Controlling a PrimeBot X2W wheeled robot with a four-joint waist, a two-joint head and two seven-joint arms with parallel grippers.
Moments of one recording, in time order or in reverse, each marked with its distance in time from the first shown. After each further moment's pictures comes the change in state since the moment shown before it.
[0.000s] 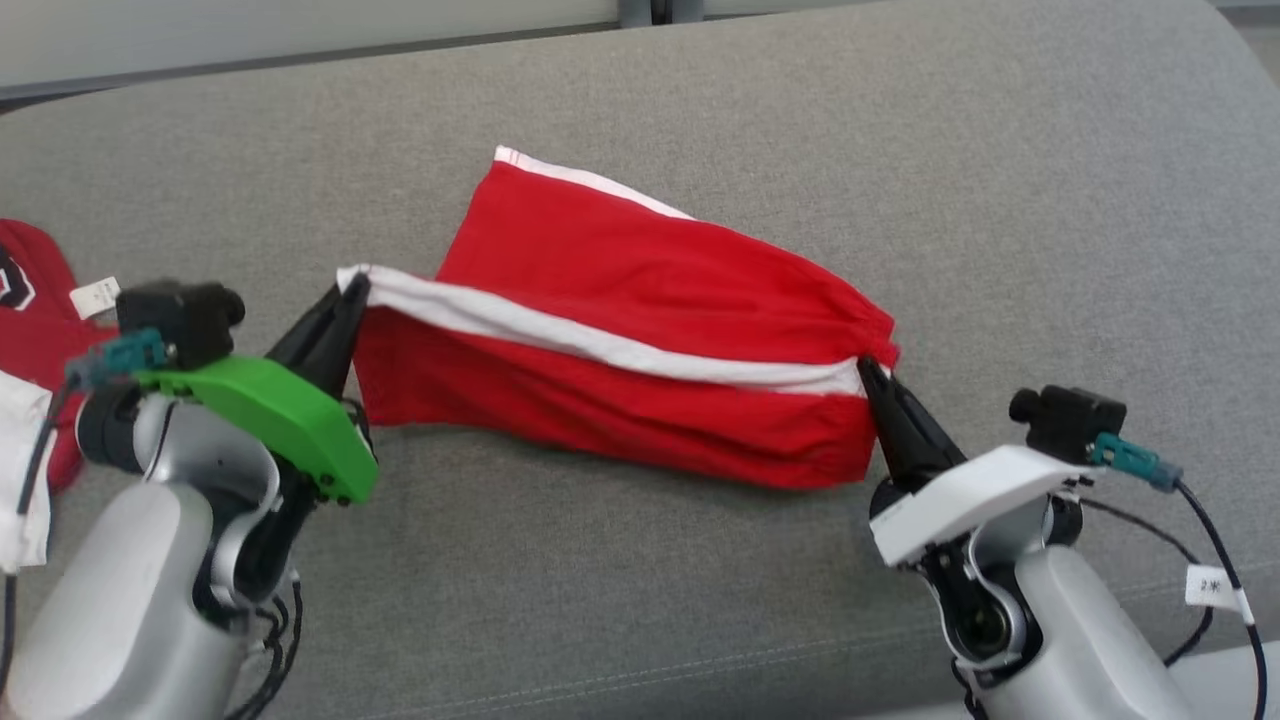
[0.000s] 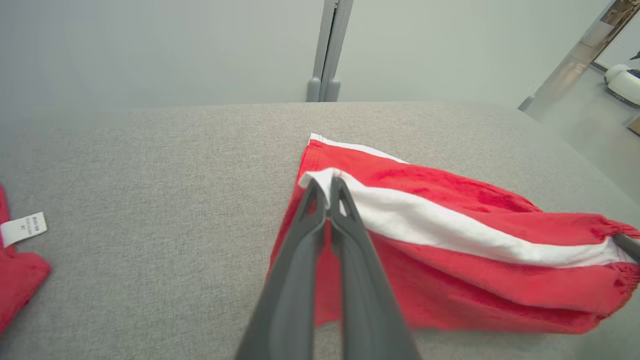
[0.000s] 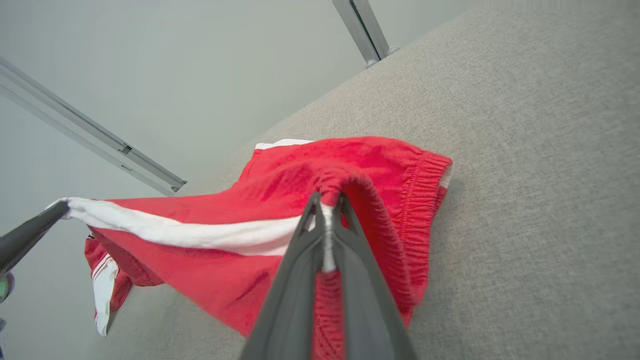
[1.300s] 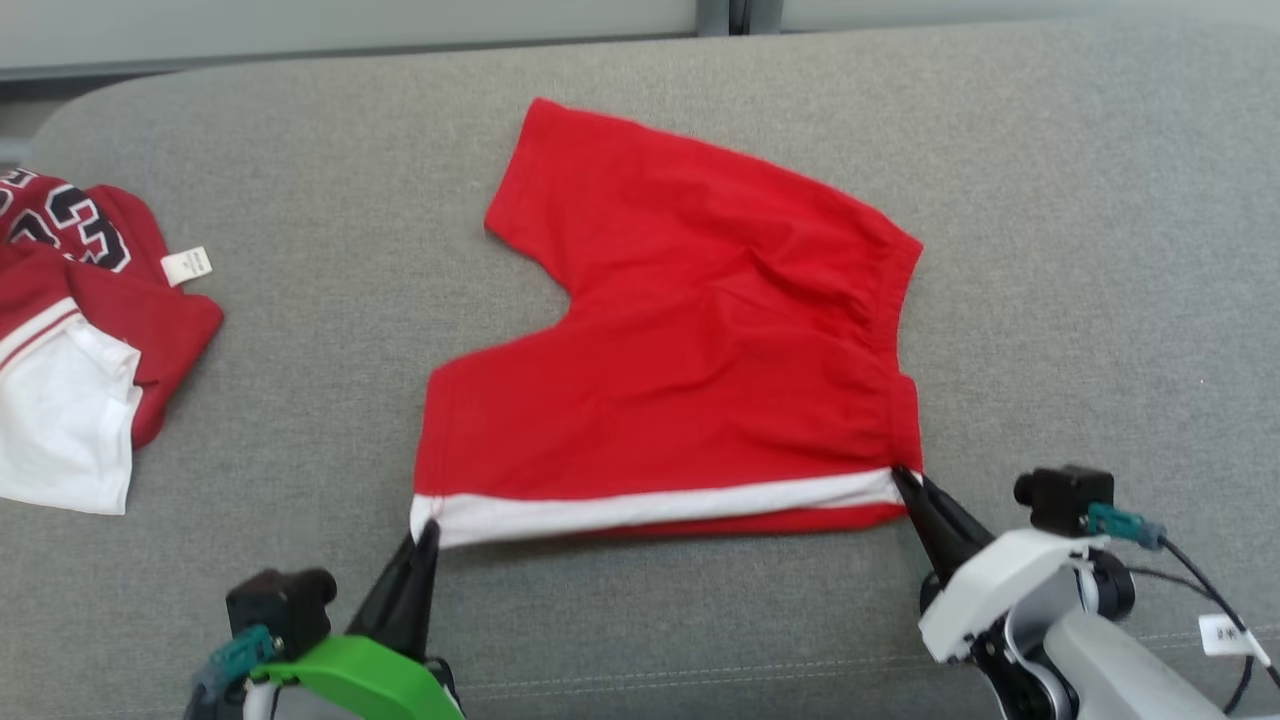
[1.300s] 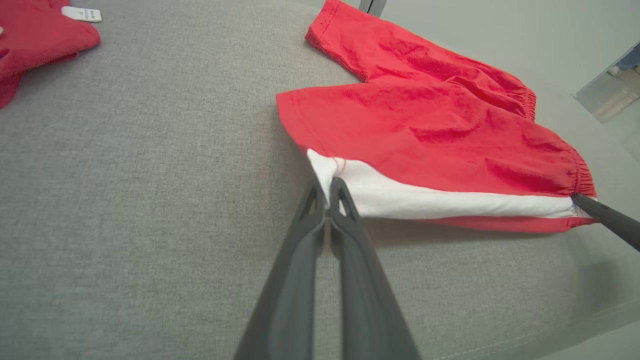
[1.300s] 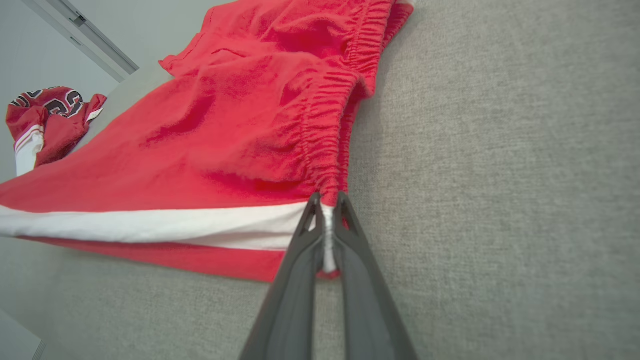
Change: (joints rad) left arm 0.369 -0.093 -0.040 -0.036 0.074 0.076 -0.237; right arm -0.109 -0.241 0.331 0.316 0.116 0.000 -0.179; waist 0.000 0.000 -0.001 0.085
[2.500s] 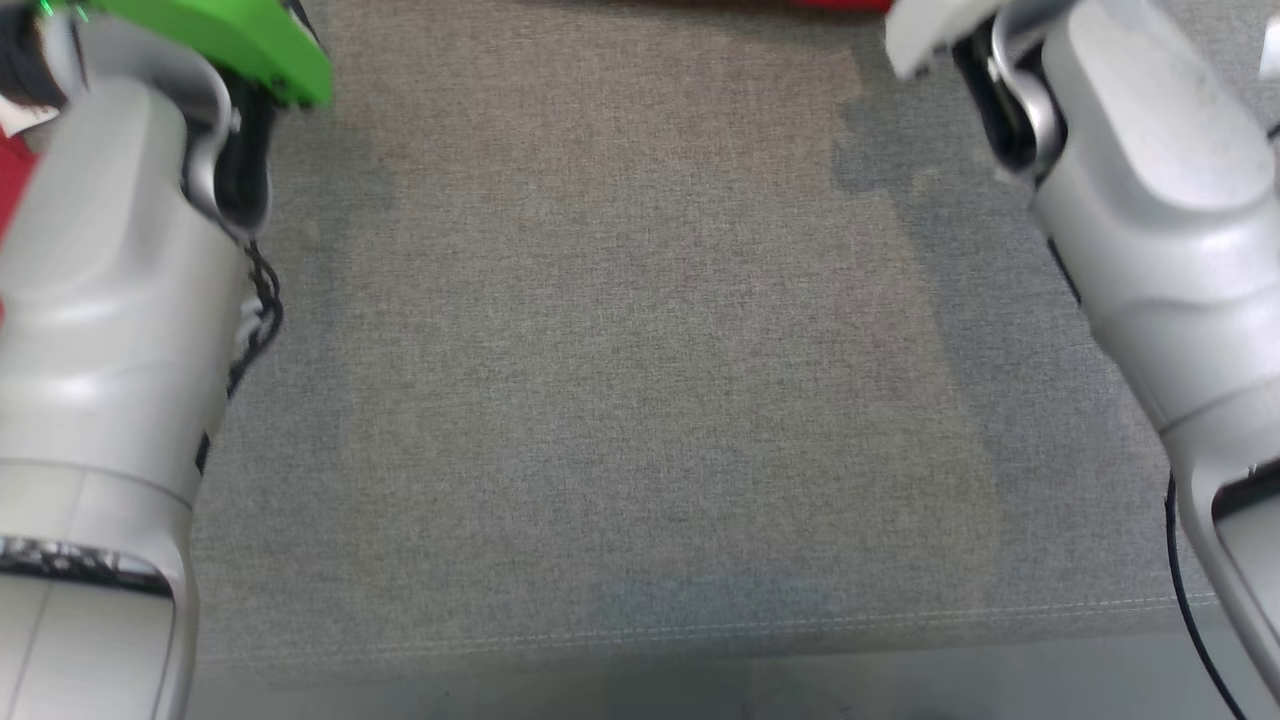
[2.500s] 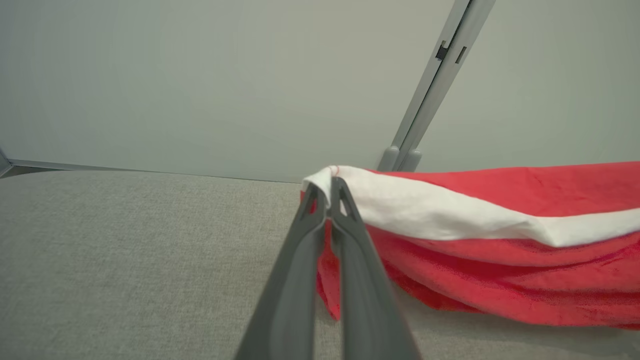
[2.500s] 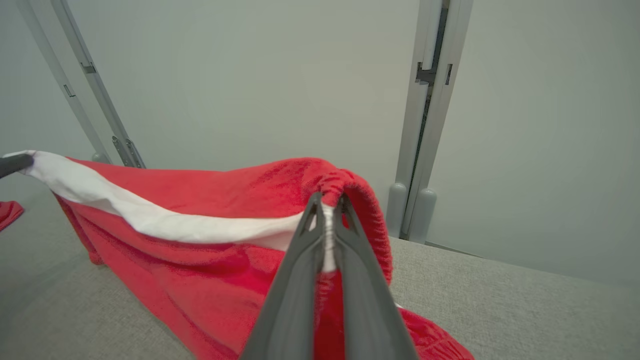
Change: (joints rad) left arm -1.200 -0.122 -0.038 0.981 -0.092 -0.244 -0.225; right arm -0.925 0.119 -0.031 0.313 -0.316 0.000 -0.041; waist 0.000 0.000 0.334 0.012
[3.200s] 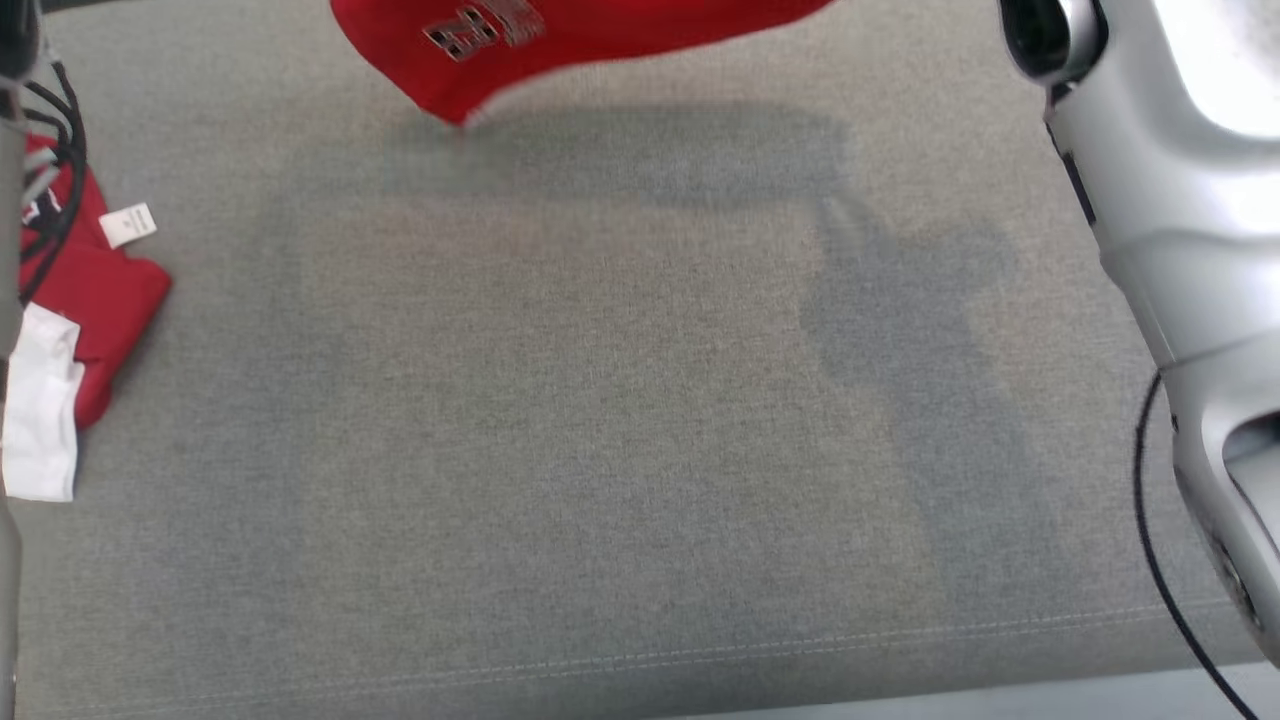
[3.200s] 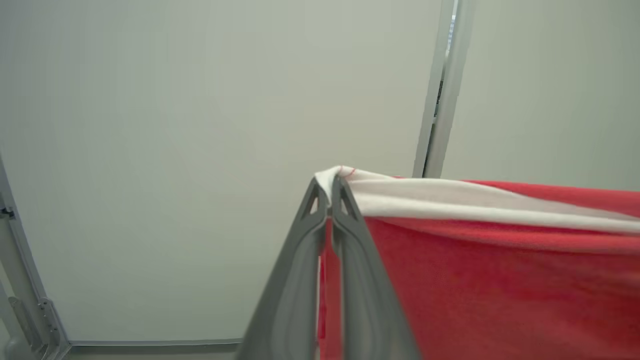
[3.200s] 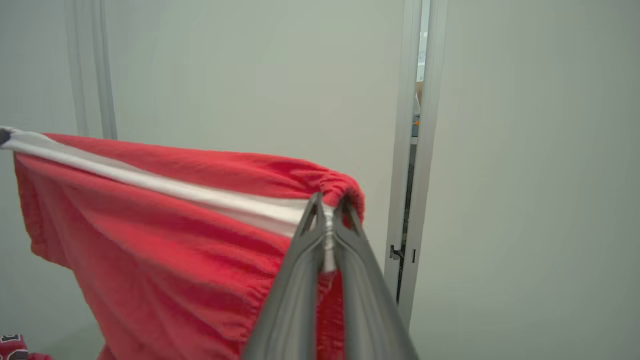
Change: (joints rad) left arm -0.061 0.182 0.072 -0.374 0.045 0.111 0.241; right arm -0.054 0.026 -0.134 -0.121 -0.053 0.000 0.016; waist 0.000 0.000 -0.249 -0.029
